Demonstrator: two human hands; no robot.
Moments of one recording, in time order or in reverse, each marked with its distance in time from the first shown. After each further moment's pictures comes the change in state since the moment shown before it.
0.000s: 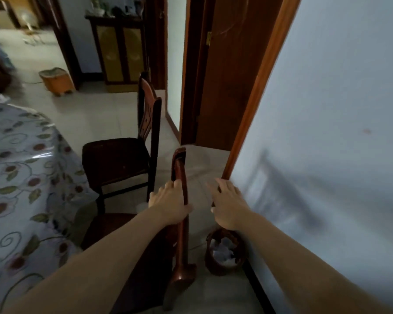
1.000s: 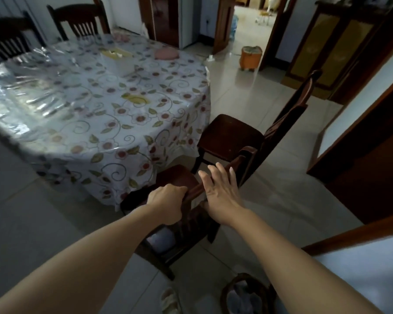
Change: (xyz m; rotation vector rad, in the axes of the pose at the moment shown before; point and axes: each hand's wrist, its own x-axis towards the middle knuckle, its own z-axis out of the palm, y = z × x) left_hand -0.013 -0.004 0.026 -0.051 0.087 -0.773; right_hand 0.151 -0.036 0.036 -0.160 -0.026 -1.046
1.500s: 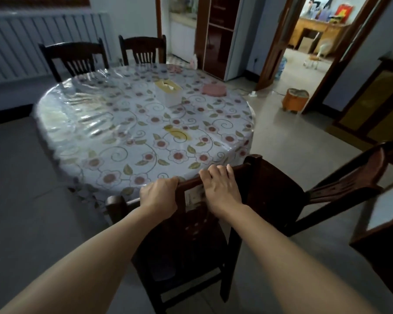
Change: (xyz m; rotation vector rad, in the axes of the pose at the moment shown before) left_hand 0.093 -0.126 -0.087 -0.087 0.348 -0.399; right_hand 0.213 -0.046 -0.060 -0.152 0.170 -0.246
